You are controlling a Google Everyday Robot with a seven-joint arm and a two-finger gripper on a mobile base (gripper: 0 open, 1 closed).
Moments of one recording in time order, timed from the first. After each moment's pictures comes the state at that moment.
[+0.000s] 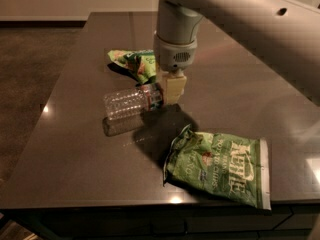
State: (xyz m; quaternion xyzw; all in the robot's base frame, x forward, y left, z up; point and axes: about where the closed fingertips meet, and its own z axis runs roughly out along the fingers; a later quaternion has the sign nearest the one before) arm 0.547 -0.021 0.876 -0.81 0.59 0.02 0.05
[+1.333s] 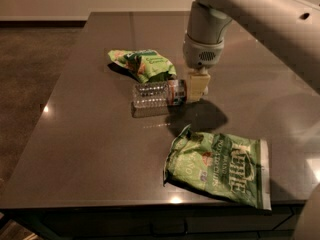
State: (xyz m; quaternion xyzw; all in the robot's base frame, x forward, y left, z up) arm 0.577 -0.087 0.863 -0.74 0.67 0.01 0.05
